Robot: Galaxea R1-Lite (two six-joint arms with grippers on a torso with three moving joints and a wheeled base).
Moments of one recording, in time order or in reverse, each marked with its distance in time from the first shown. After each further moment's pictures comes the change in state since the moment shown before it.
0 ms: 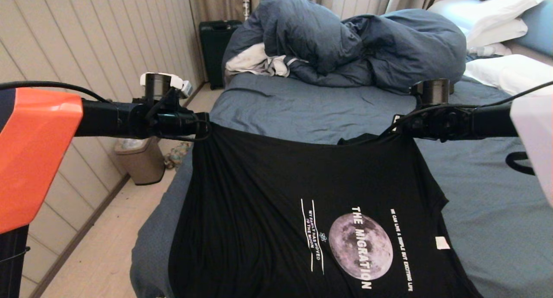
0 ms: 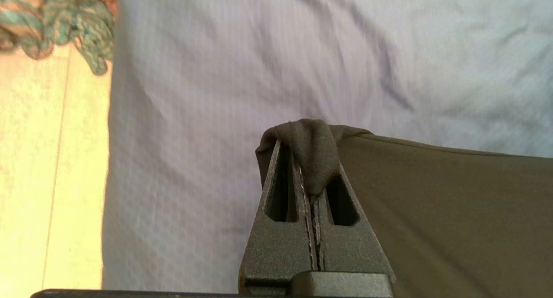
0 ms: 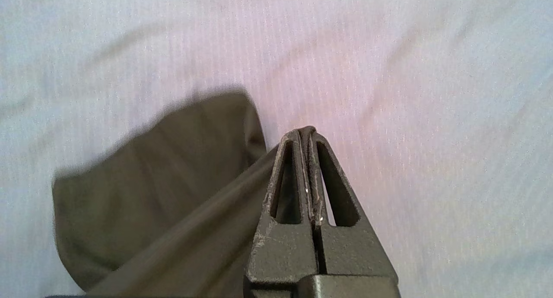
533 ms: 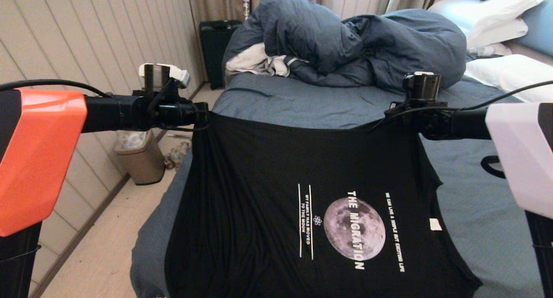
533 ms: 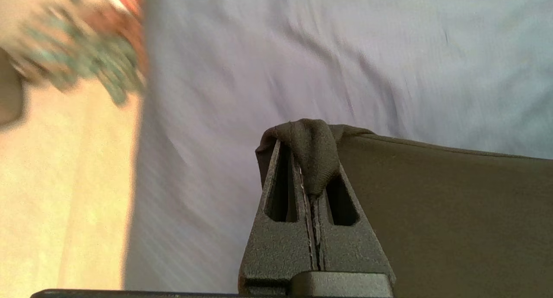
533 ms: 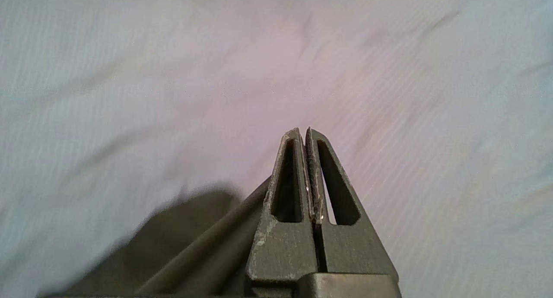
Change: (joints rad) left arm 0.009 0.040 -0.123 0.001 0.046 0.012; right arm 0.031 0.096 -0.134 -0.203 -0.219 -0.111
